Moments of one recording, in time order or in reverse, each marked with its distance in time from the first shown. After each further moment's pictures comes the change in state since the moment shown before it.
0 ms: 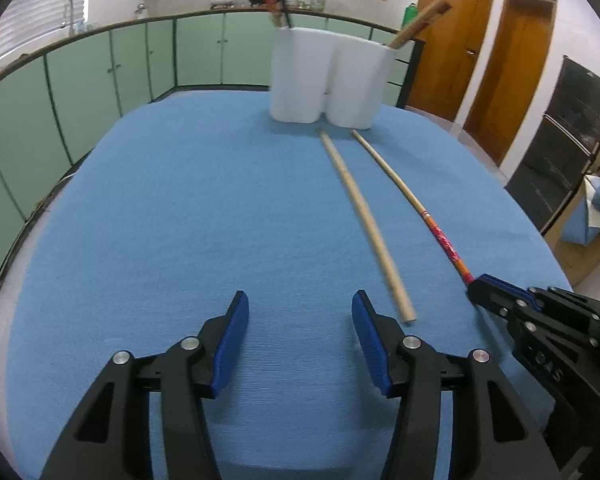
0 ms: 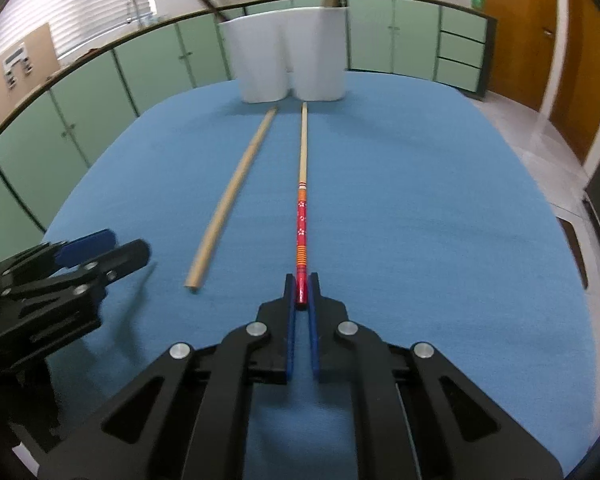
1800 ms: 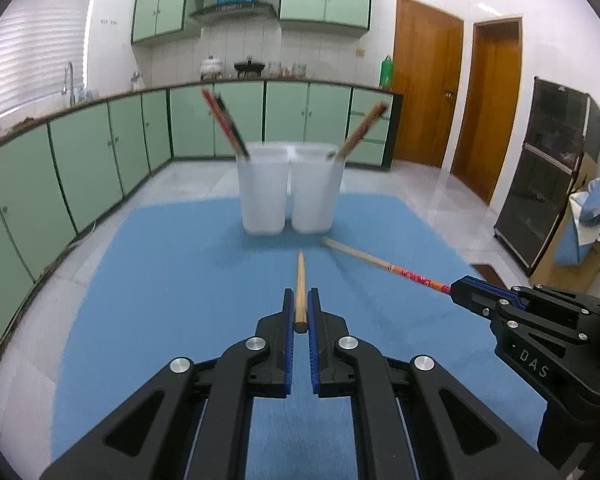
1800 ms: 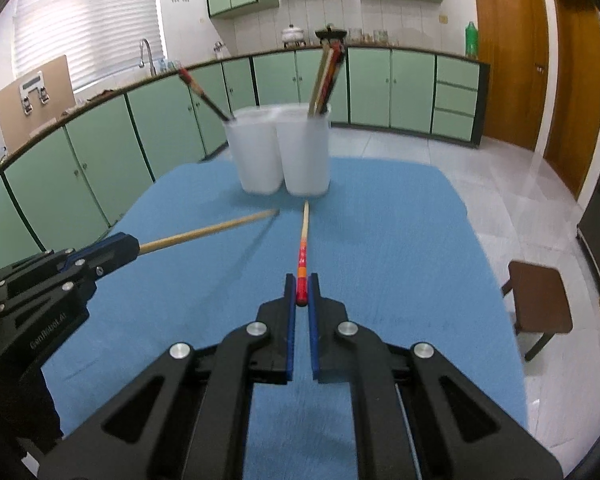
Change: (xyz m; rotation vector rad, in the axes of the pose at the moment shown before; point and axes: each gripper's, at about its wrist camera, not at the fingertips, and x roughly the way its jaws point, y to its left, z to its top) left arm -0.076 -0.040 0.052 0.075 -0.255 0.018; right arm -0.077 -0.012 0.048 -0.052 -0.215 0.029
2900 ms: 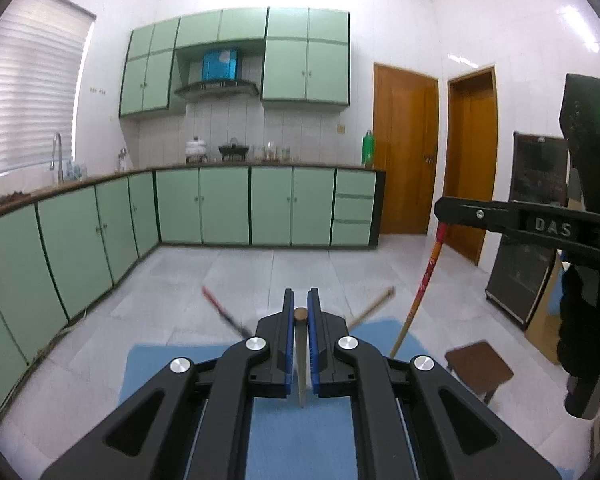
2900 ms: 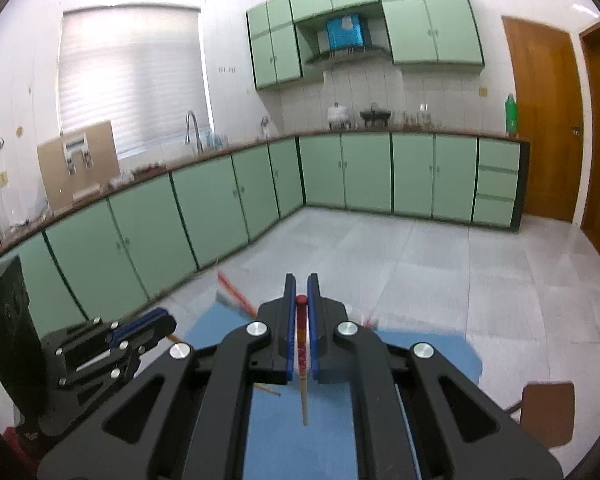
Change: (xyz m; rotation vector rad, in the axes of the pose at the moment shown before) left arm -0.017 0.018 0.149 0.060 -0.293 -0.049; right arm -0.044 -0.014 0.214 -0.049 -0.282 0.154
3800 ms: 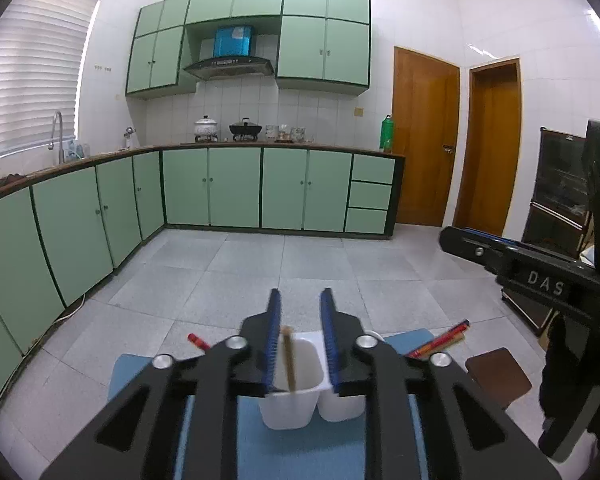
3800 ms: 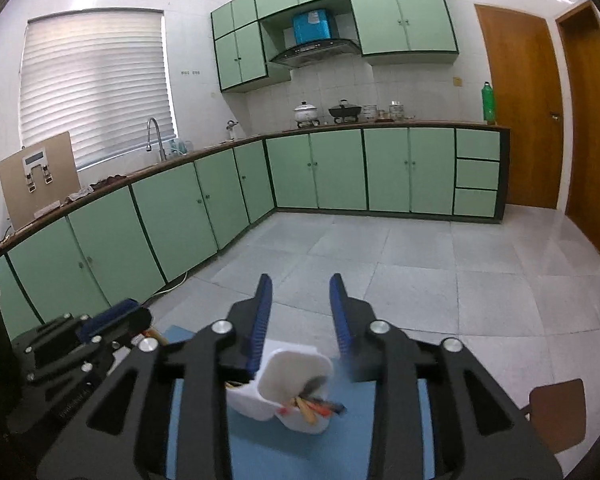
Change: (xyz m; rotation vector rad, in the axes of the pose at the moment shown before) left arm 0.102 0.028 -0.005 -0.043 0.085 0.034; right arm 0.102 -0.048 -0.024 0.076 0.028 -0.101
